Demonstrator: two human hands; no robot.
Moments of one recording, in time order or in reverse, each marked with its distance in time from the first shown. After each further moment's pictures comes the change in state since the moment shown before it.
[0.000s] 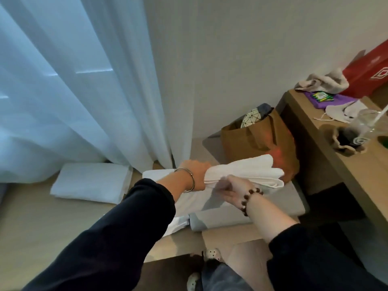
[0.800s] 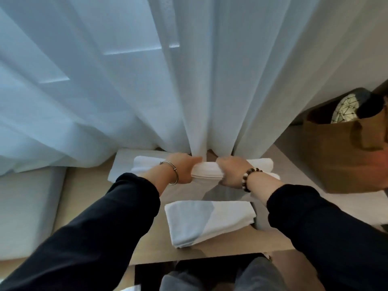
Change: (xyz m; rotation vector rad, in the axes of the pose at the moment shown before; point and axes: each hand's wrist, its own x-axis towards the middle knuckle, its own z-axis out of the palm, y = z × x) left_hand -0.087 -0.305 0.062 -0.078 -0.053 -0.033; right_hand 0.096 -0.029 0.269 -1.500 -0.218 -0.911
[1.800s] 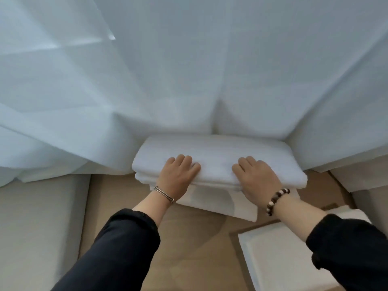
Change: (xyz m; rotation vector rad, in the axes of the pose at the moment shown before) left_hand -0.019 -0.346 0.161 0.298 0.615 0.081; right_hand 0.259 -0.160 0.135 -0.306 0.402 -0.160
